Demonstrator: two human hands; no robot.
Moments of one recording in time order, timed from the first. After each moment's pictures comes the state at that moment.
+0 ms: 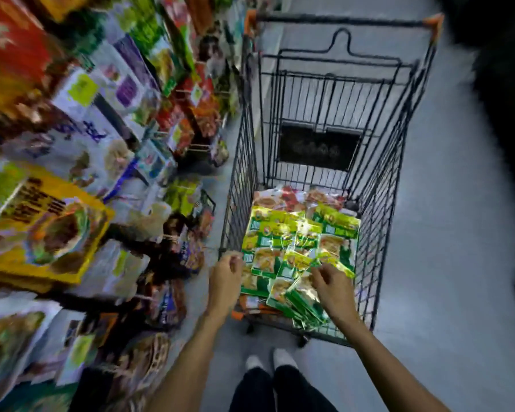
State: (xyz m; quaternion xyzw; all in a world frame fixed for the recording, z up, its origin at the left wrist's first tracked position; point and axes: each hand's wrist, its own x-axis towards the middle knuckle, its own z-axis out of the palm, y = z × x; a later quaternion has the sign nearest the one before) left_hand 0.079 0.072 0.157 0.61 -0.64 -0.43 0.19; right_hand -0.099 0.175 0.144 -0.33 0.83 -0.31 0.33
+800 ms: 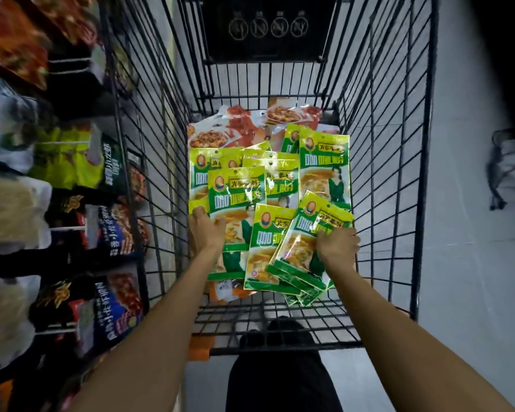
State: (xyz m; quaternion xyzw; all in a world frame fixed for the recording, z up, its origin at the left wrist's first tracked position) left_hand -0.002 -0.016 -0.062 0.67 -0.63 -0.40 0.00; right_hand -0.152 0.135 -0.056 0.03 0.94 -0.12 0.32
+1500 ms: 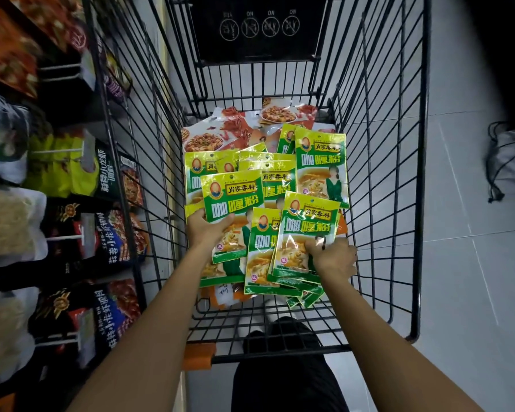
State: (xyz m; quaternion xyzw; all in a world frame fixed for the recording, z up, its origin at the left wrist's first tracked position) left_hand -0.004 -0.030 -0.072 0.65 -0.54 -0.53 0.07; right_hand -0.135 0.147 -0.069 0.08 0.94 -0.13 0.31
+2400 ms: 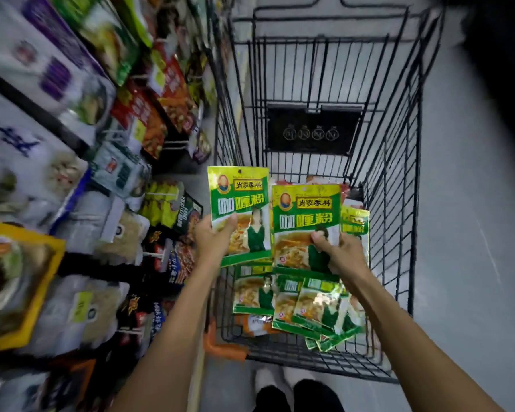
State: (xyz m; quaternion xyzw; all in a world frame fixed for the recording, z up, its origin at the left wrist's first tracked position) left_hand 0.033 -0.046 0.117 0.58 -0.57 -0.50 0.30; right_hand -0.152 0.091 0.091 -0.12 0.74 -0.50 0.44
